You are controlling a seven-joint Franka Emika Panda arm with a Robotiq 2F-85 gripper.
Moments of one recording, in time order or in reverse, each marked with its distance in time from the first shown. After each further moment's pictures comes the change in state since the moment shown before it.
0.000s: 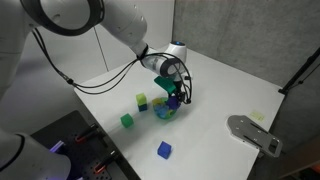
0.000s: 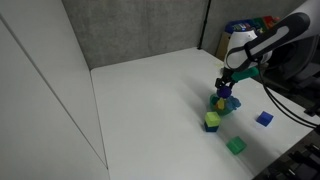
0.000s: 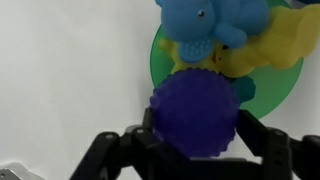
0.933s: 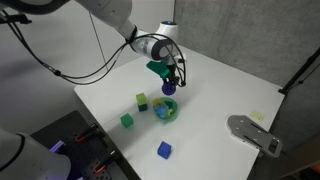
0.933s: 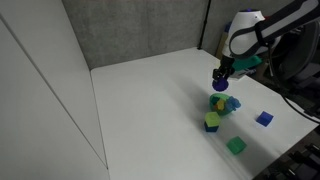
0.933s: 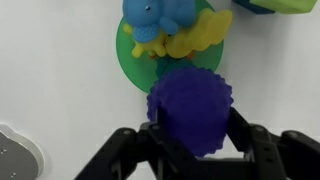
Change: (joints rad) arm 0.019 -0.185 0.064 -0.093 0.001 -0.020 -0.019
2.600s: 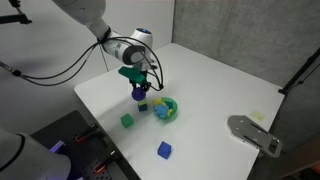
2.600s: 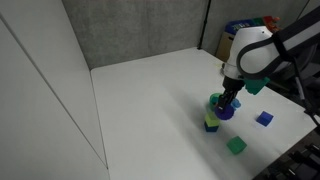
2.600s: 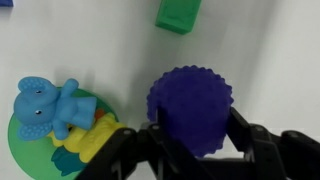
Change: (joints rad) arm 0.001 -0.162 0.166 -0.331 0.102 -0.005 -0.220
